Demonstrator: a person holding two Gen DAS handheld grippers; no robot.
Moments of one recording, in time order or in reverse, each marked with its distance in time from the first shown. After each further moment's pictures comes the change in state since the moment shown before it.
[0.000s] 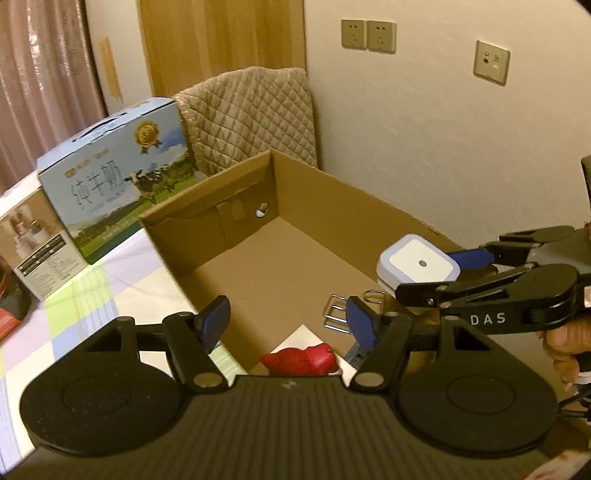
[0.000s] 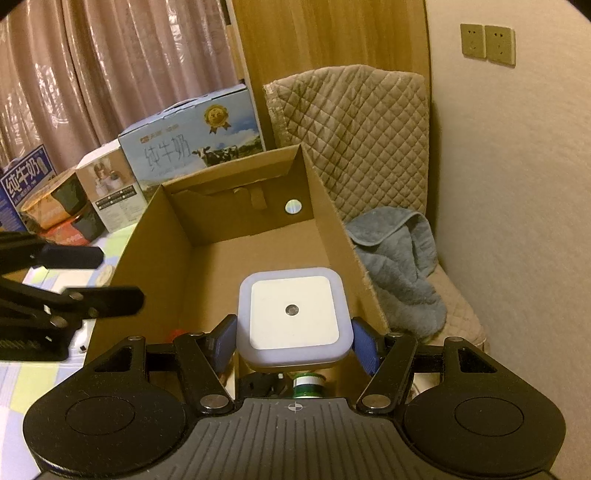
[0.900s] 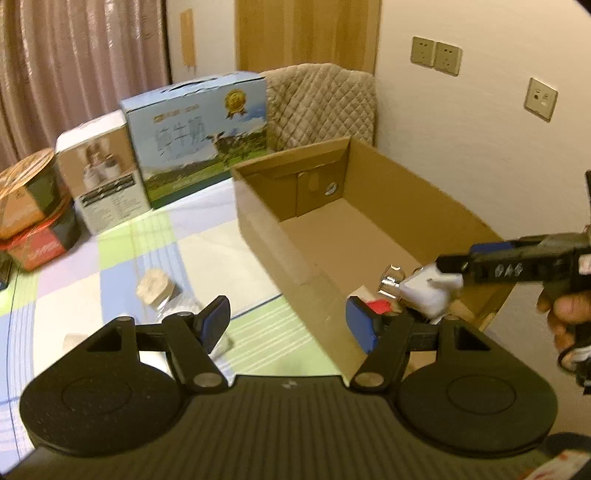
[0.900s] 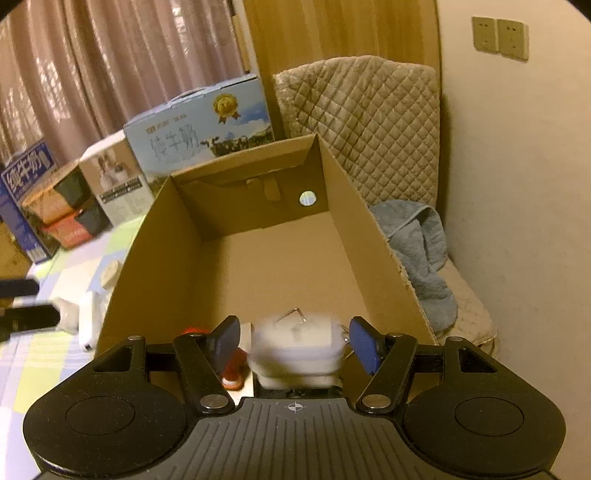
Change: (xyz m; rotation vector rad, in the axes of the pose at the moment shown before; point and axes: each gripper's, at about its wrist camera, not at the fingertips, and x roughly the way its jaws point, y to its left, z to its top) left arm -0.052 0.061 -0.053 -0.188 0.005 0.089; right arm 0.010 0.012 0.002 0.024 0.006 0.010
